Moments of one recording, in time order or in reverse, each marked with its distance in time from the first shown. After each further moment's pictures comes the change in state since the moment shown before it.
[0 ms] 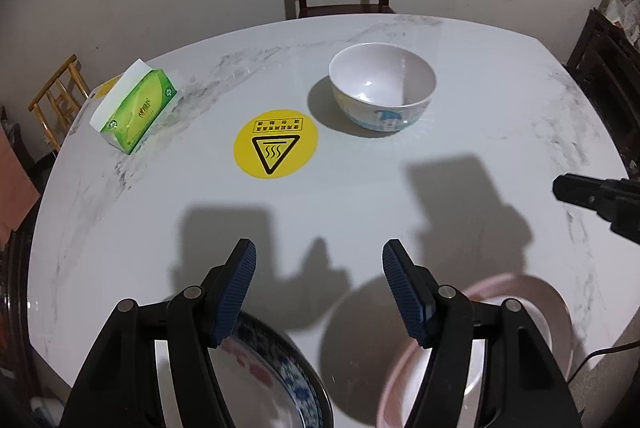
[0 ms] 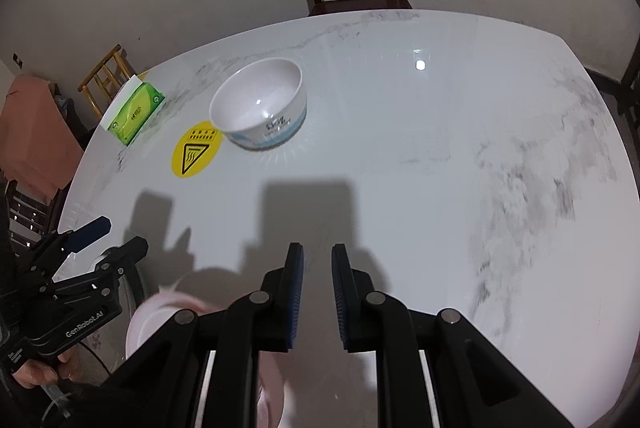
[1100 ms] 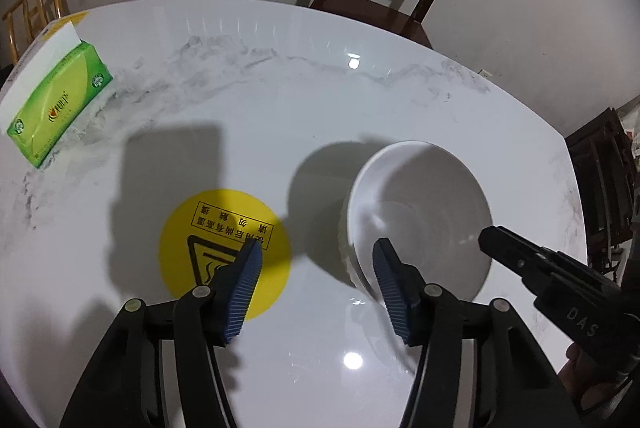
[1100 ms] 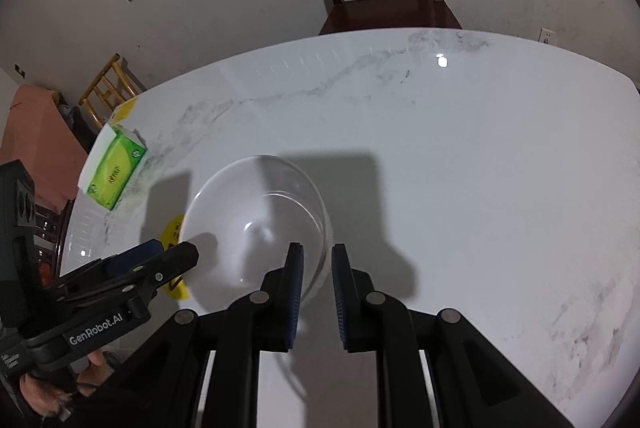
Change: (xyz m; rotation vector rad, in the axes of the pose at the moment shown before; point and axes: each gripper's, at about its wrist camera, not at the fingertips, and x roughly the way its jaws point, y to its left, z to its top) left arm 0.111 0.044 0.127 -0.306 0.108 -0.206; right arm 0.112 0.014 0.135 0.005 0.045 0.072
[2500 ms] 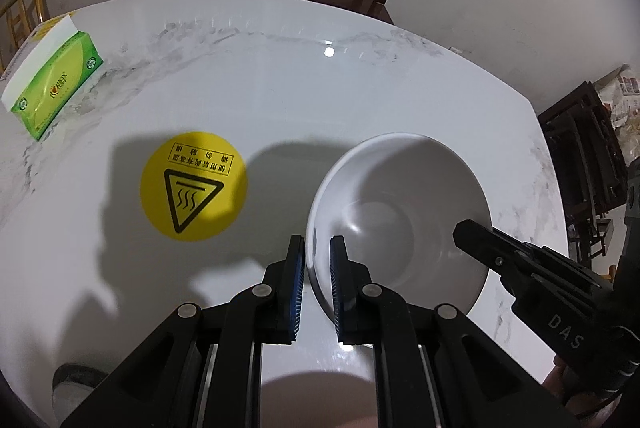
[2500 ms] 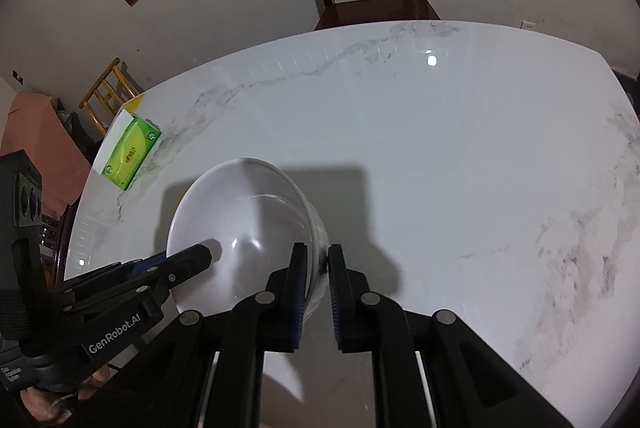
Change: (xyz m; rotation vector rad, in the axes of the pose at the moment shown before) left arm -0.038 -0.029 -0.050 0.074 0.030 -0.066; right arm -0.061 0.010 -0.061 0.029 -0.036 -0.017
